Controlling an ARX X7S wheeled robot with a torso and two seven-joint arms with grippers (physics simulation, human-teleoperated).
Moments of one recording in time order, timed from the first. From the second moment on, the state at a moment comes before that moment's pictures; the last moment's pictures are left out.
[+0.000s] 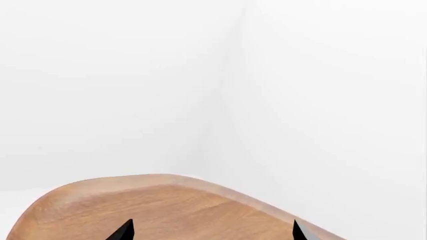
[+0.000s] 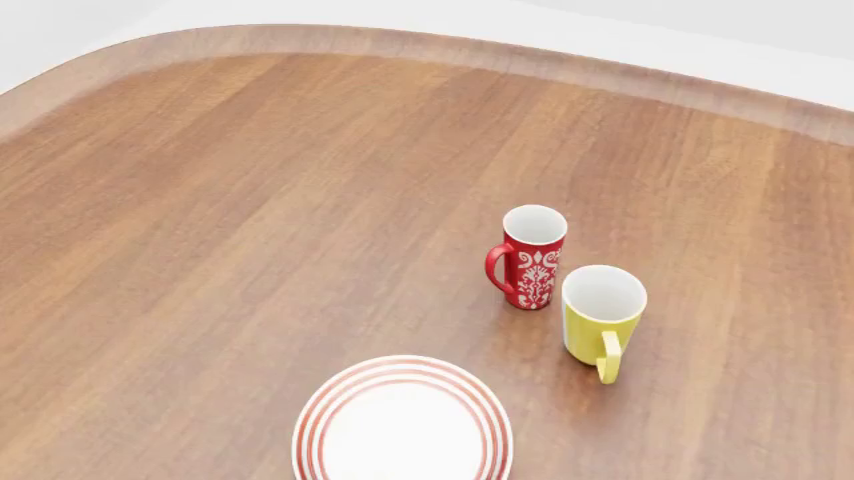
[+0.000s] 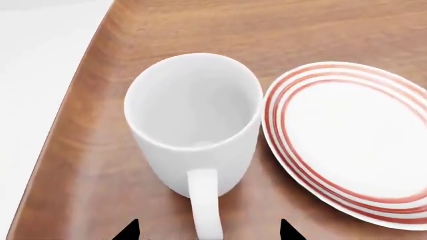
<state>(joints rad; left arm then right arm) 0.14 -0.30 -0.22 0.73 -0.59 -0.23 -0.37 0.28 0.50 -0.53 -0.01 0.31 0.48 -0.60</state>
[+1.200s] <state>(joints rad) 0.15 -0.31 -0.21 0.74 -0.61 -0.21 -0.39 0.38 0.41 -0.60 0.26 0.28 0.42 -0.67</state>
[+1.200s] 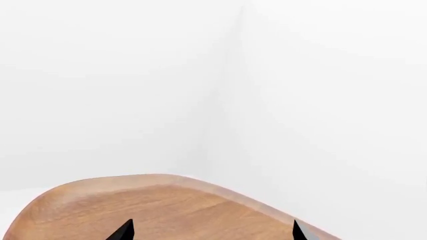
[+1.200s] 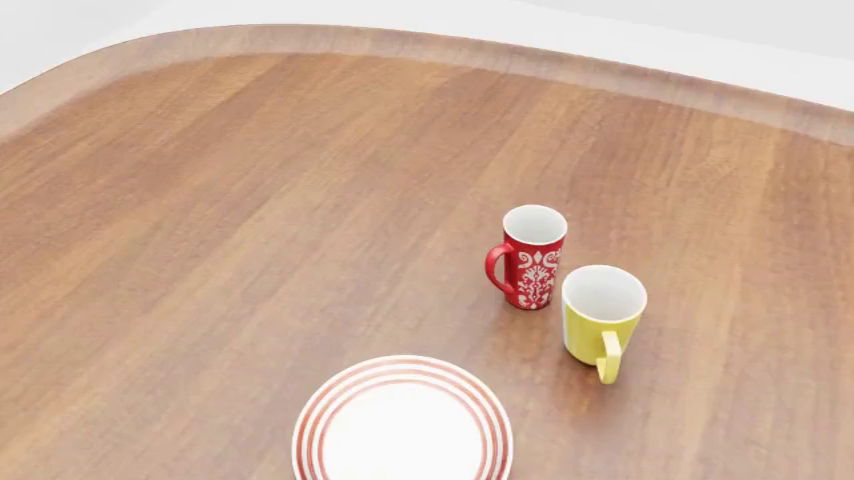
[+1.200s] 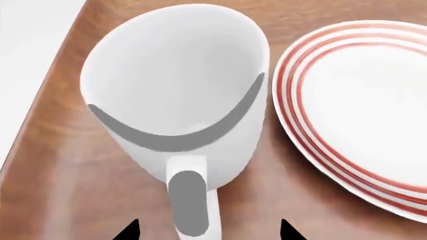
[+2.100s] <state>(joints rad) 0.15 -0.33 -0.20 0.73 -0.61 -0.20 -0.40 0.33 0.47 -0.52 0.05 0.31 0.31 -0.59</state>
